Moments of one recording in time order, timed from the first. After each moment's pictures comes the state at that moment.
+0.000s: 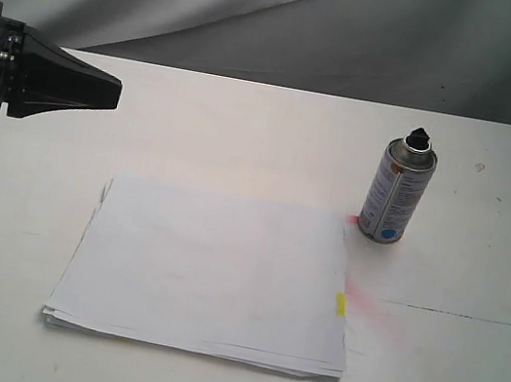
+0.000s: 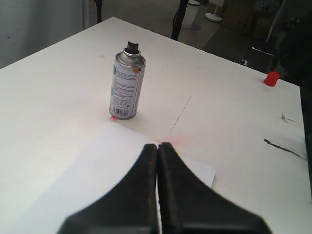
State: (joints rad) left arm 0.21 1.49 -0.89 -1.39 1.21 1.76; right arm 0.01 0.72 -0.83 -0.48 0.17 0.26
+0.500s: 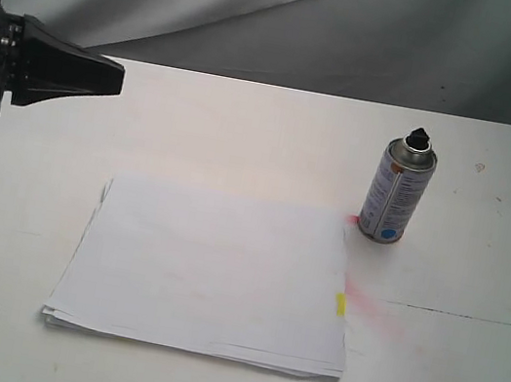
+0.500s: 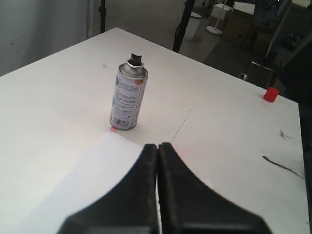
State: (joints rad) left arm 0.21 1.49 -0.89 -1.44 1.21 1.74; right arm 0.01 0.51 -0.83 -0.23 0.66 0.23
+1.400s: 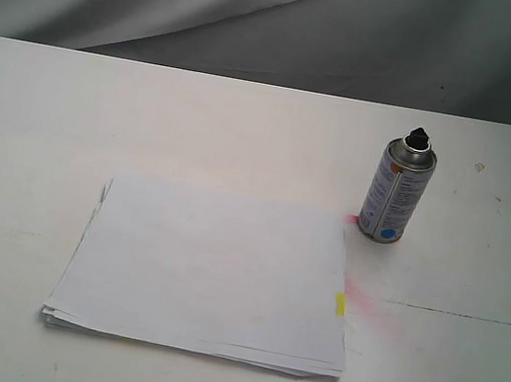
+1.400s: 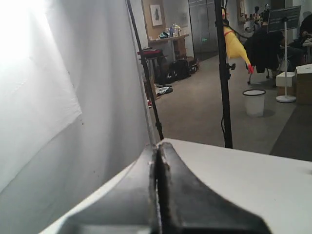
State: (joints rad) left arm 0.38 0.72 -0.72 -1.60 1.22 1.61; right arm 0.01 0.14 -0.83 0.26 0.95 -0.21
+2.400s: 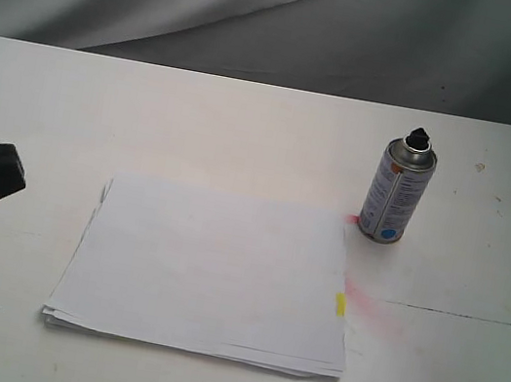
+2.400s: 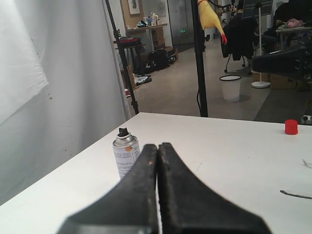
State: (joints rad) left arm 0.28 0.72 -0.31 -1.72 1.22 2.03; right arm 0.01 0.07 -0.14 0.33 0.11 -0.27
